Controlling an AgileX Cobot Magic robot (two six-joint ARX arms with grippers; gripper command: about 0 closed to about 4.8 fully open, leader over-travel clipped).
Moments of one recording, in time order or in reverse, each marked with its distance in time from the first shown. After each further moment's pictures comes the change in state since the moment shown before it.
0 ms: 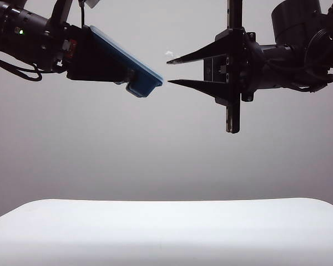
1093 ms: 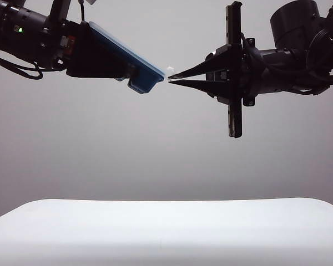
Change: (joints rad) left arm 0.000 0.001 0.000 0.006 0.039 -0.002; right arm -0.006 0.000 0.000 -0.032 0.037 -0.028
